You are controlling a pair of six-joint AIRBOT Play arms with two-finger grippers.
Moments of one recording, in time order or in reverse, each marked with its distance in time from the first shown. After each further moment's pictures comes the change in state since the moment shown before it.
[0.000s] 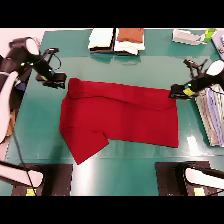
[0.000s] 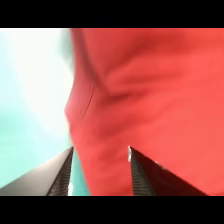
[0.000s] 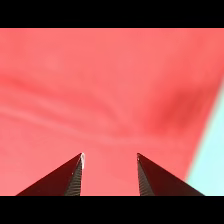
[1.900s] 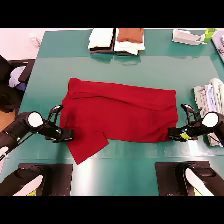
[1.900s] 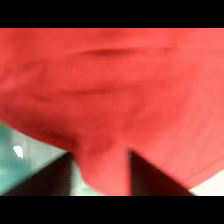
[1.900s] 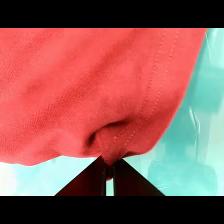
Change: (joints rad) left arm -0.148 0.645 -1.141 -0.251 0.386 -0.119; right arm 0.037 0.476 -0.697 -0.005 -0.064 0.125
